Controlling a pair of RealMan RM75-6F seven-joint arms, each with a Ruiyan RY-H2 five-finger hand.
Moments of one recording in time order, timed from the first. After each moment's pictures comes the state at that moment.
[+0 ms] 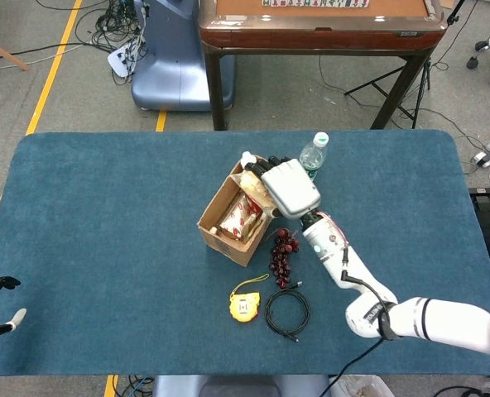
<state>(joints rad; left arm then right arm) -0.03 -1.05 -0.03 -1.62 1.42 1.46 -0.04 0.99 -1.38 0.30 -1.65 -1.02 1.06 -0.52</state>
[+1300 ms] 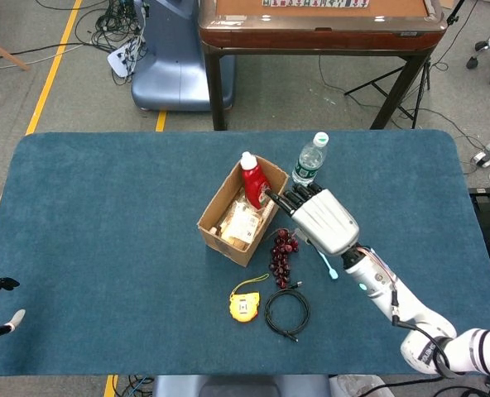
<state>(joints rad) -0.03 -1.05 -0.03 -1.63 1.41 1.46 -0.02 0.77 -1.16 0.11 -1.79 -1.49 1.26 -0.45</state>
